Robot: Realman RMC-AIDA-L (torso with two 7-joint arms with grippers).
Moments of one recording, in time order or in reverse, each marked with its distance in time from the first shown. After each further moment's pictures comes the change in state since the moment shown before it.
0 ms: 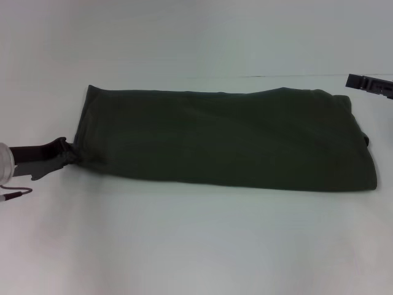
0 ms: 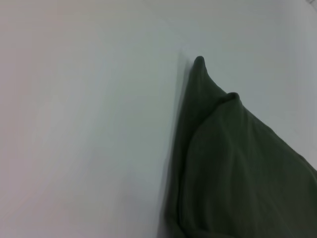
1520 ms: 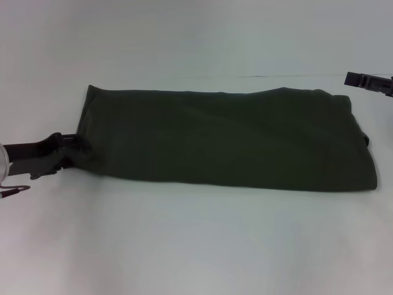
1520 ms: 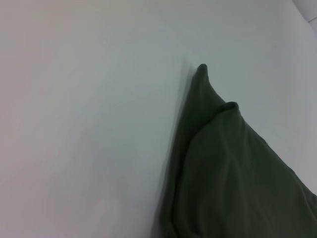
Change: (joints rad) left arm 0.000 0.007 -0.053 -0.005 -0.017 0.038 -0.033; right arm 0.012 -0.002 0.000 0.000 -0.011 0.009 0.004
